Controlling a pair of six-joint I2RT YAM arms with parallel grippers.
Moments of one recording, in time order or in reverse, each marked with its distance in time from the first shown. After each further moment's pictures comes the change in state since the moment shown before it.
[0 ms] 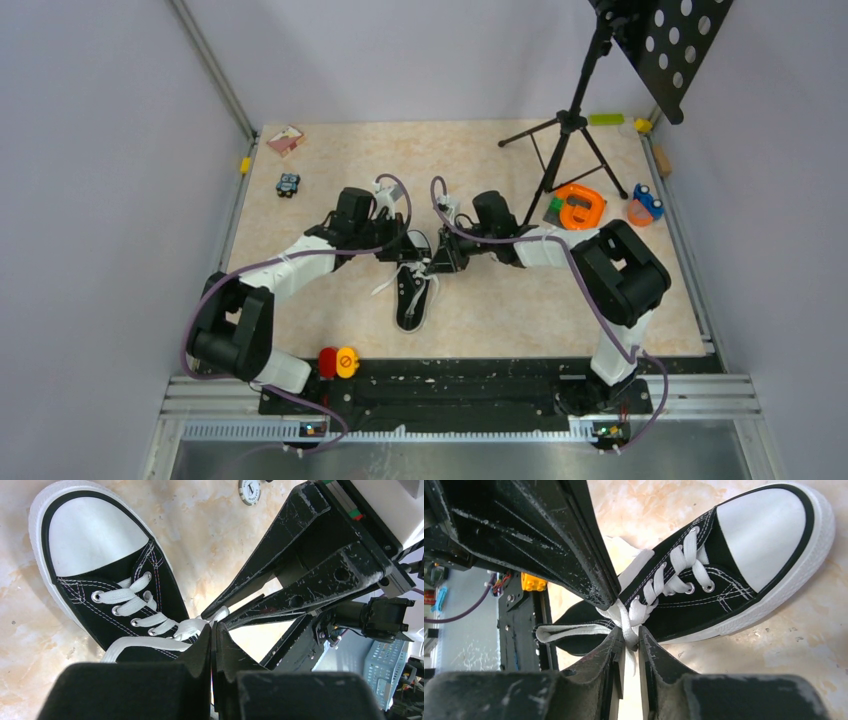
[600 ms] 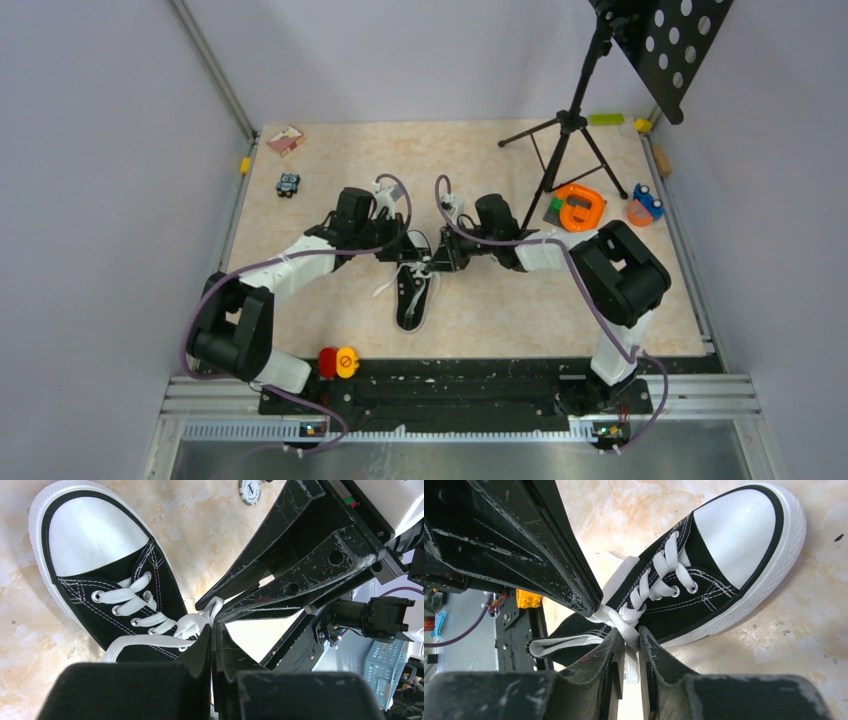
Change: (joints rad) left arm 0.000 0.000 0.000 0.000 0.000 0.000; right arm 0.000 0.000 -0.043 0.103 0.072 0.093
